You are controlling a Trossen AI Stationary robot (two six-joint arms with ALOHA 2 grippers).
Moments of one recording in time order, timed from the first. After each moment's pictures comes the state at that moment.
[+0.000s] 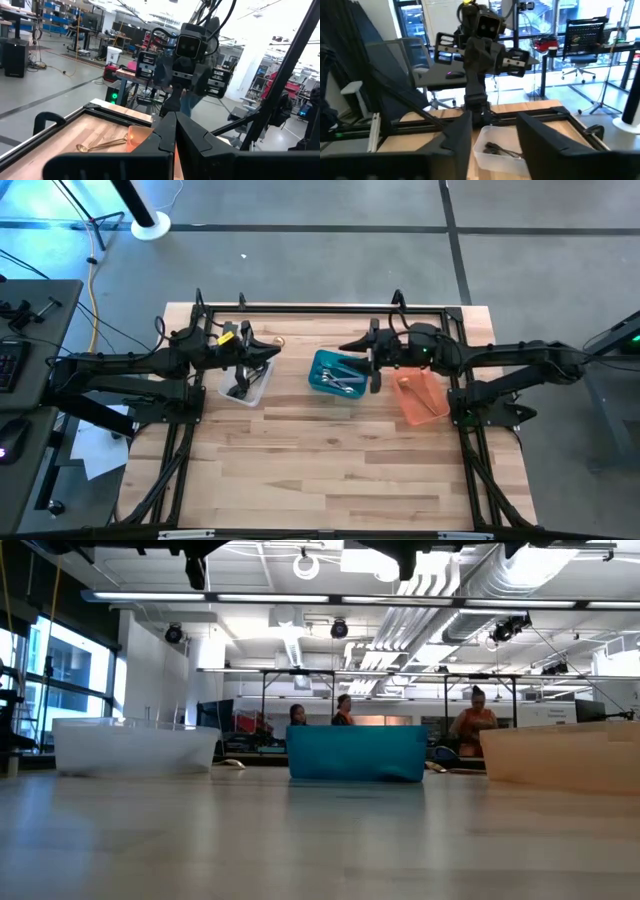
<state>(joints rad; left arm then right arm) 0.16 0.82 0.57 0.36 0.04 -0.29 -0.11 1.21 0.86 0.36 -0.10 0.06</state>
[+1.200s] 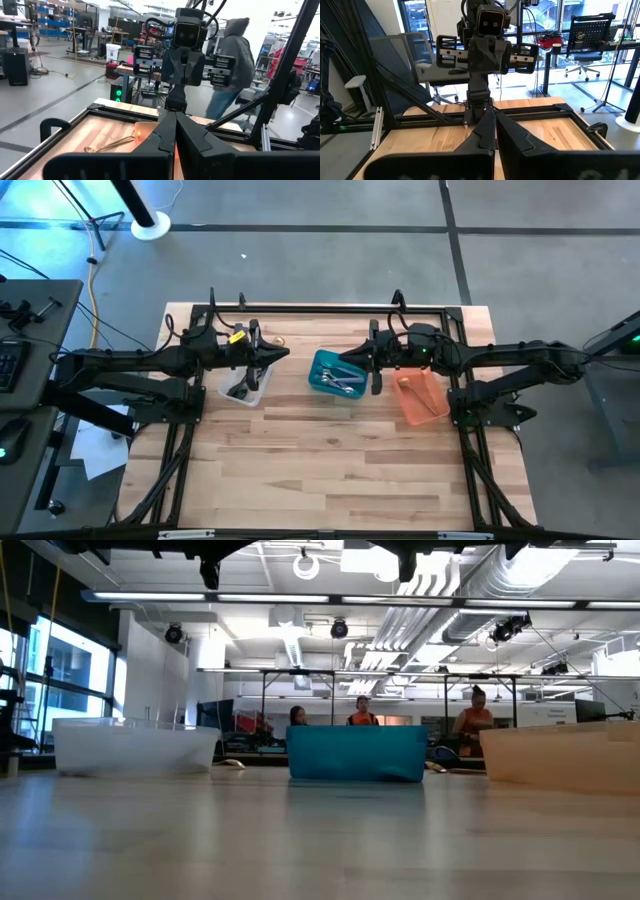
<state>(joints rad) 0.16 0.92 0.62 0.37 0.07 -0.16 -0.11 1.21 0.85 0.34 -0.12 0.05</state>
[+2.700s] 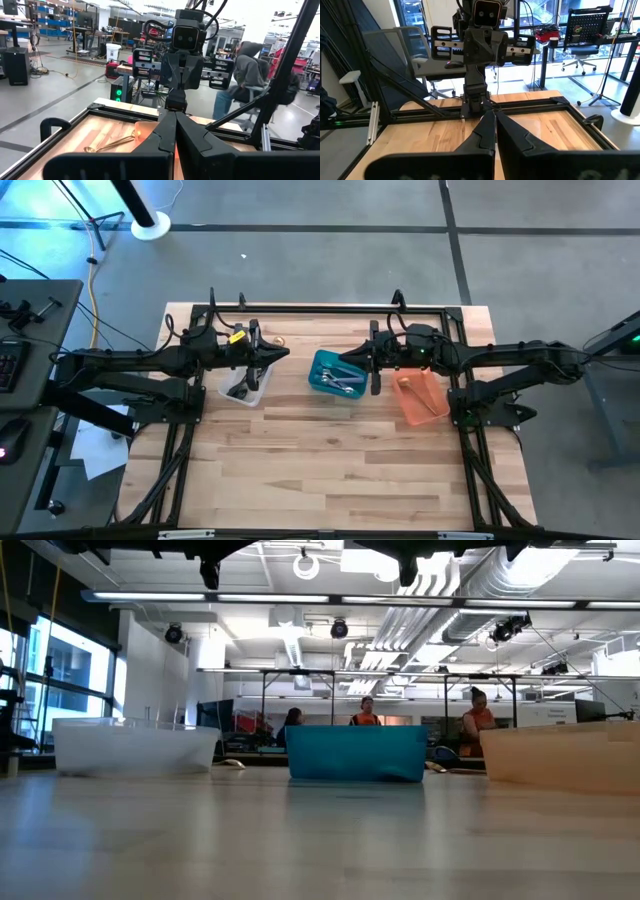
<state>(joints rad) 0.16 0.92 0.62 0.37 0.07 -0.16 -0.11 1.21 0.85 0.31 -0.11 0.05</state>
